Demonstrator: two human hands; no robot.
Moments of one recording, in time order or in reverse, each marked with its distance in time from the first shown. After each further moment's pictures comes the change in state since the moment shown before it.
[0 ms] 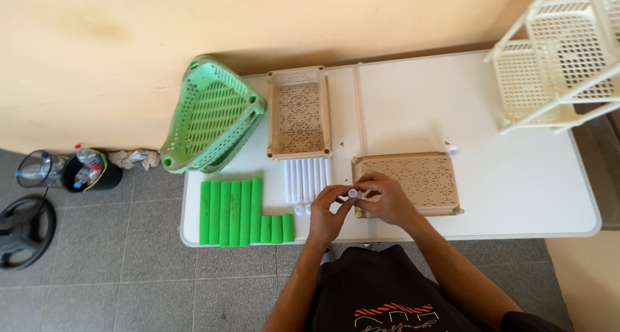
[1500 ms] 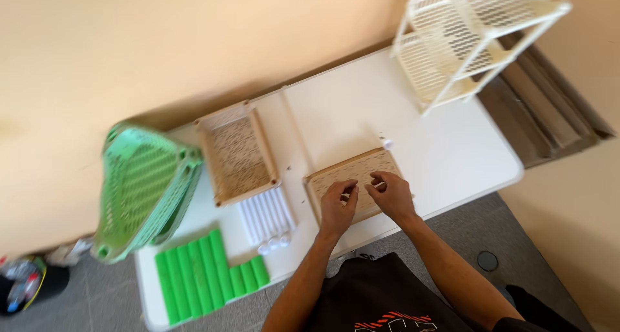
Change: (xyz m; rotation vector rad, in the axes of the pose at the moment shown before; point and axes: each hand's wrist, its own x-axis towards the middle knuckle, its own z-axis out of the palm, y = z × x) left_hand 0.045 -0.009 0.118 -0.062 -0.236 0.010; right_hand -0.052 0.061 -0.061 -0.230 0.583 0.461
